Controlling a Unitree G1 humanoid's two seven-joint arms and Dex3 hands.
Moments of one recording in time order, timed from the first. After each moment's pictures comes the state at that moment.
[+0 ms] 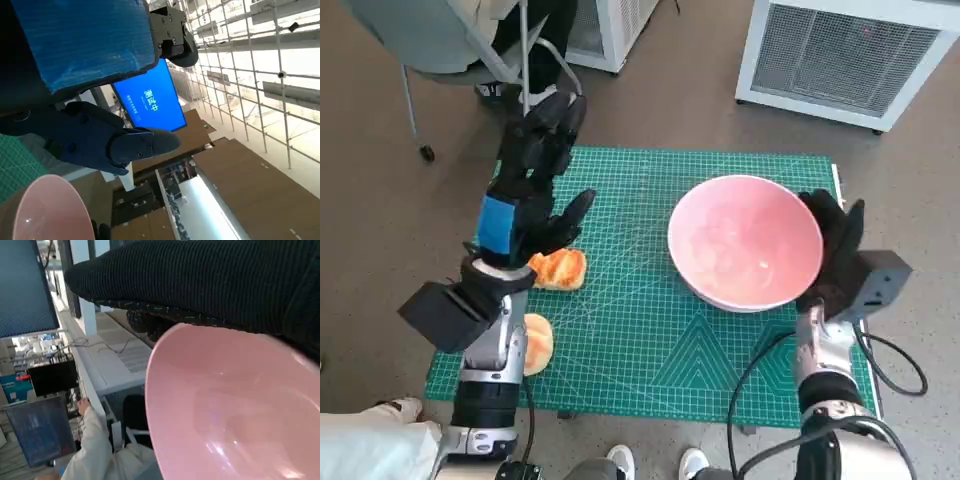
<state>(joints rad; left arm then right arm) -0.49 0.15 0.12 0.27 -0.20 -0.50 -0.35 -0.79 -0.12 -0.38 1.31 0.15 -0.56 0.06</state>
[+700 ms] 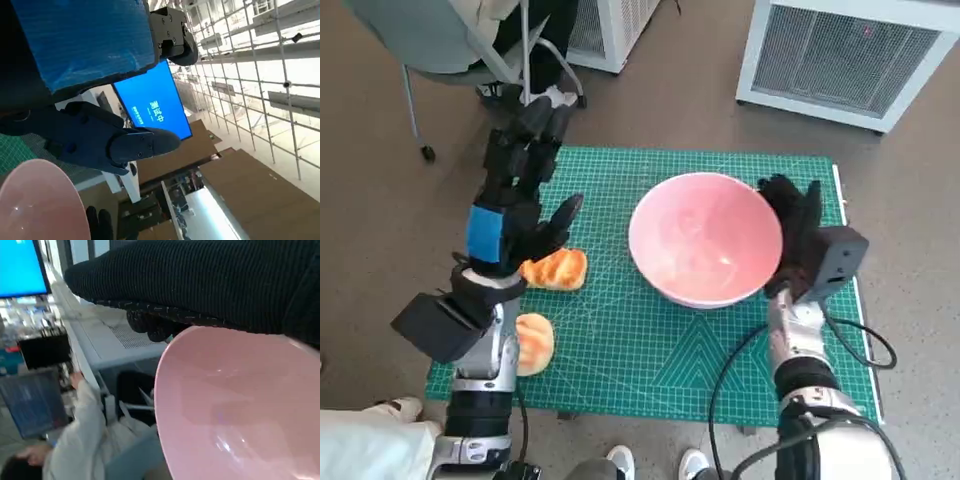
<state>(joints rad) -0.45 0.16 0.13 0.25 -0.18 -0.51 -0.30 -0.85 -0.06 -0.32 1.31 0.11 -0.50 0.03</state>
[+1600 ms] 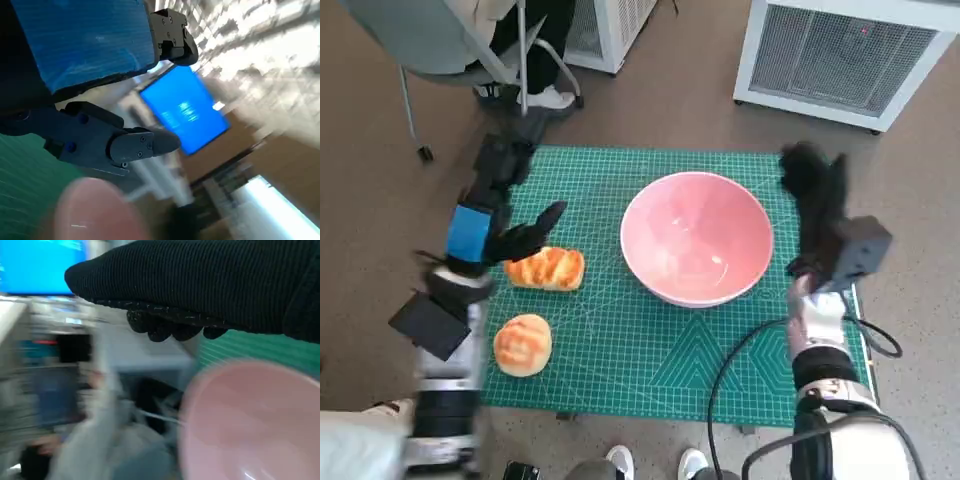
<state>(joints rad) -0.45 0.44 0.12 0.27 0.05 -0.49 -0.33 -0.87 -0.16 -0.28 1.21 0.08 -0.78 0.07</state>
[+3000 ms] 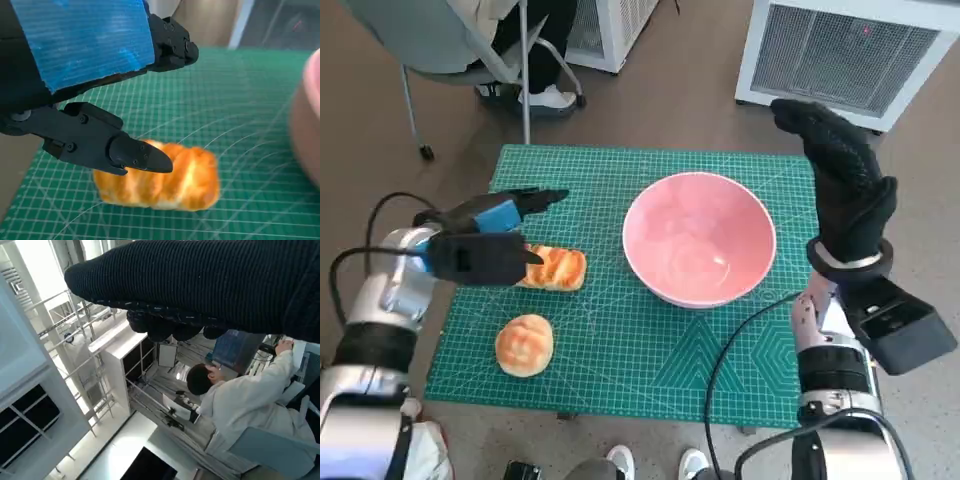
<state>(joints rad) -0.82 0.65 -0.30 0.88 0.48 -0.33 -0.55 -0.78 -0.13 -0.19 0.80 0.35 -1.06 0.55</state>
